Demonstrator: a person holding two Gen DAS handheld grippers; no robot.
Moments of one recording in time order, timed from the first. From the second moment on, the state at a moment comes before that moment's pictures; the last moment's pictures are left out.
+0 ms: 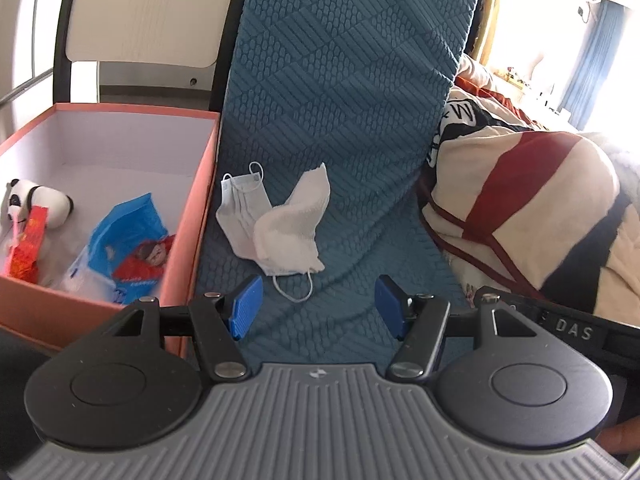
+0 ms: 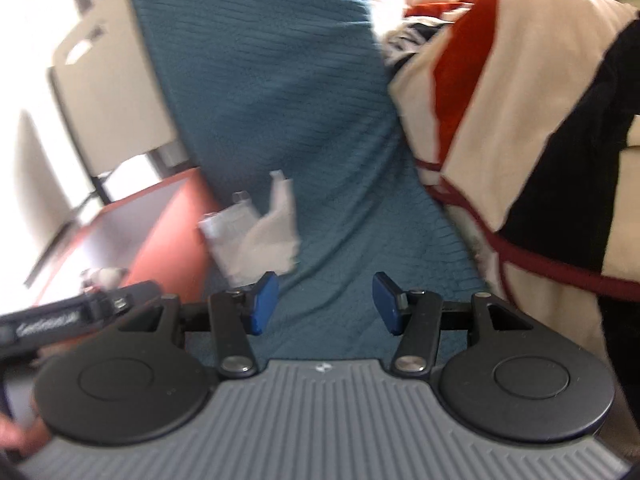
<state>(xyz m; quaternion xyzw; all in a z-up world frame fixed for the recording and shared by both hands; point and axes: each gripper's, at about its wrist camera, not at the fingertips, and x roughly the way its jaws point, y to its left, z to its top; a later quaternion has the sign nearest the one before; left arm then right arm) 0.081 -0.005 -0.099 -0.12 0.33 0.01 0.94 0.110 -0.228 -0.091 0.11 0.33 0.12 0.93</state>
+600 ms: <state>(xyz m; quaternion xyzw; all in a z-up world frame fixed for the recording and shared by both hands) 0.164 0.010 -0.193 -0.18 0.38 0.03 0.91 0.225 -0.216 -0.142 0.23 0.39 0.21 0.87</state>
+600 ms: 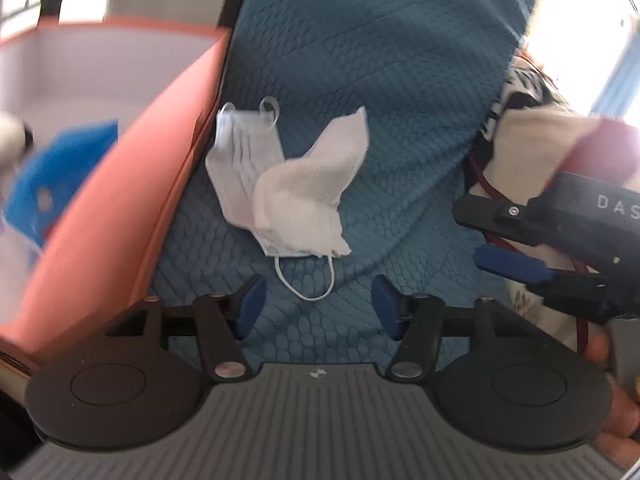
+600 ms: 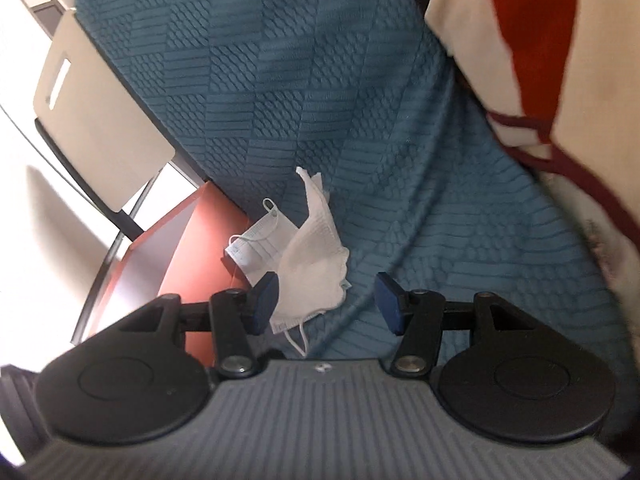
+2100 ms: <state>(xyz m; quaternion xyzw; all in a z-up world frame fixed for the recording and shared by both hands) 0.219 0.024 -0.228 -0.22 0.40 0.08 0.88 0.369 -0.099 -0.212 0.20 0.48 0.22 0.83</state>
